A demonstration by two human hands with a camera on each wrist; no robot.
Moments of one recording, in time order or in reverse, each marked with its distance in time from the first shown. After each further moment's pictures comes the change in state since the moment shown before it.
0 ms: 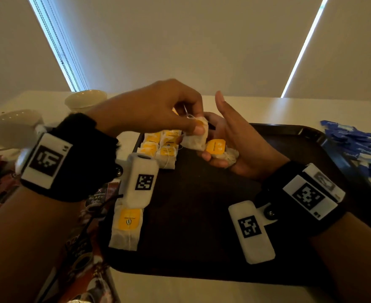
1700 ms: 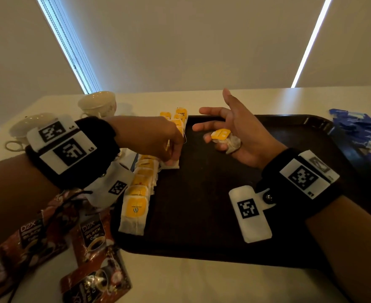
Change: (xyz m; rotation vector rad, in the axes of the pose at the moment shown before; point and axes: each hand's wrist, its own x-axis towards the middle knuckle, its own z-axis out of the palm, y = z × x) left_hand -0.007 -0.027 0.020 0.428 -0.458 -0.101; right_hand 0.001 -0.001 -0.014 0.080 0.261 0.017
